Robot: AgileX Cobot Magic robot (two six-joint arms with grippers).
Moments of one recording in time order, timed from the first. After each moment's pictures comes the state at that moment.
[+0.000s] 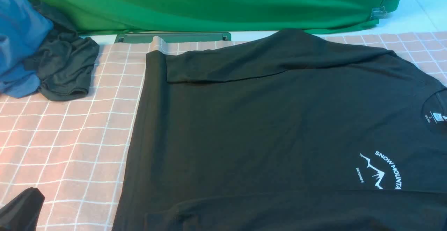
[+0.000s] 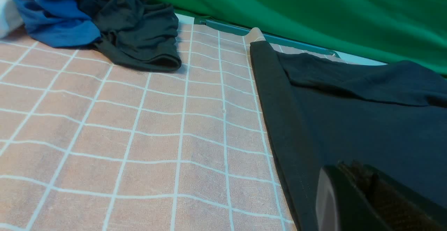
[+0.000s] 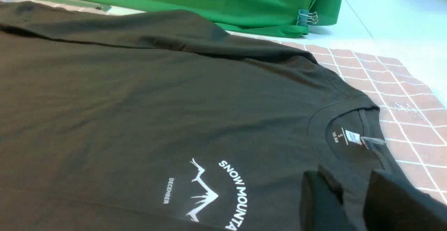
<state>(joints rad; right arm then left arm) 0.00 0.00 0.01 0.13 0.25 -0.24 -0.03 0.00 0.01 0.00 0.24 -0.20</state>
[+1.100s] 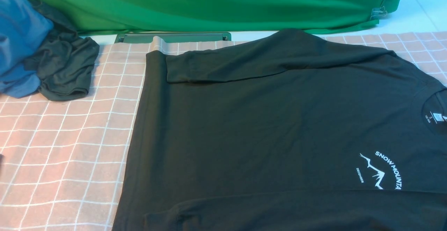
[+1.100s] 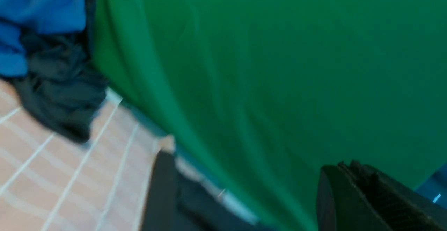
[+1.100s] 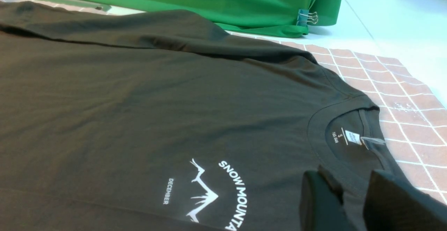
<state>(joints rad) 0.00 0.00 0.01 0.13 0.25 -0.24 -0.03 0.00 0.01 -0.41 -0.15 -0.36</state>
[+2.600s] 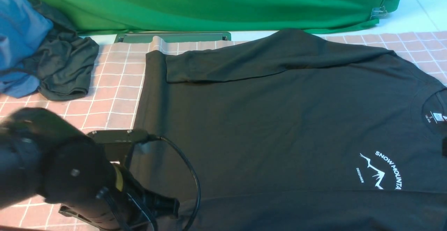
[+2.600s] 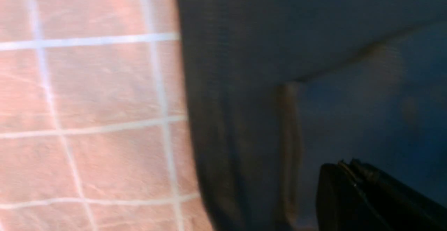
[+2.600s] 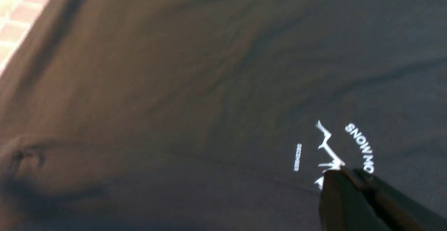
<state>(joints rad) 0.04 0.70 -0.63 0.40 0.75 -0.30 -0.59 1.33 -0.71 0.06 0.83 -0.57</state>
